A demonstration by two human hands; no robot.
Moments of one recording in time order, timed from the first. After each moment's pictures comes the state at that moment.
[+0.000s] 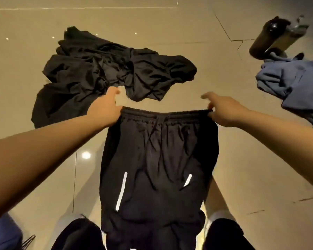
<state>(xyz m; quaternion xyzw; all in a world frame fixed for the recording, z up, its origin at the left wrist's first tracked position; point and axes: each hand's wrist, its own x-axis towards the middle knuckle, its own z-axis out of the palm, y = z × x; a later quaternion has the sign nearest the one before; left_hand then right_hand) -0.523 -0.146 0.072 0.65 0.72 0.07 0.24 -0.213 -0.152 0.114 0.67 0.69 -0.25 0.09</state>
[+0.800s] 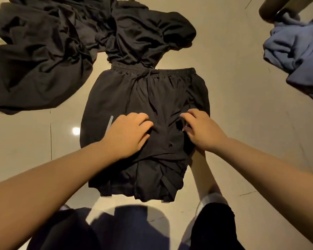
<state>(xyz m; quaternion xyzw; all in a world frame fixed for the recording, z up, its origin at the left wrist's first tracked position) -0.464 -0.216 -0.018 0.91 0.41 0.02 0.10 -0.208 -0.216 -0.012 0.60 0.77 -0.20 0.07</state>
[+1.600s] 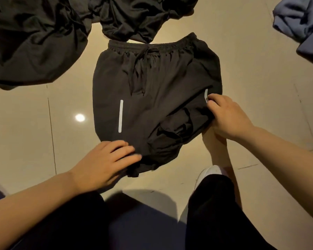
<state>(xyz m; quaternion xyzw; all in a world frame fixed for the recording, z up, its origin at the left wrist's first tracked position) -0.524 -0.339 -0.040 0.94 0.30 0.06 0.13 -0.150 -0.263 -0.016 0.58 0.80 -0.12 0.08</state>
